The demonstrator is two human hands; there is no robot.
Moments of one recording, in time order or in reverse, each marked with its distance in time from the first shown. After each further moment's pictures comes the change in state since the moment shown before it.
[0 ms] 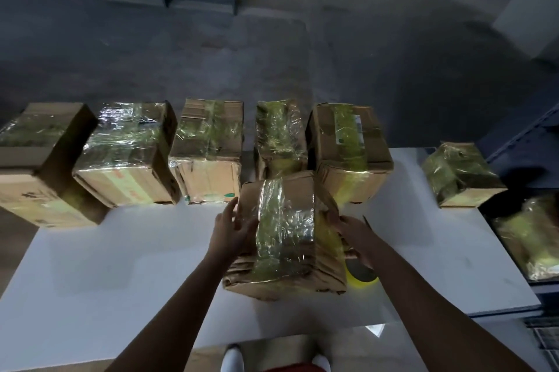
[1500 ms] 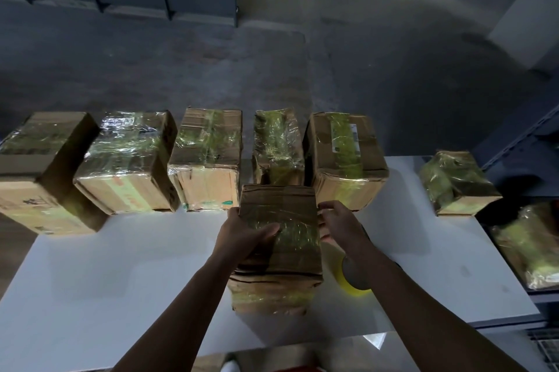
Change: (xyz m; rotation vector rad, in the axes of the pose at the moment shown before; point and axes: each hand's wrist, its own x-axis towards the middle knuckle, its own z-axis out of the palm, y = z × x) left_hand -0.003 0.023 0.011 0.078 -0.040 -0.046; right_hand 0.003 -0.031 0.018 -0.038 0.196 -0.257
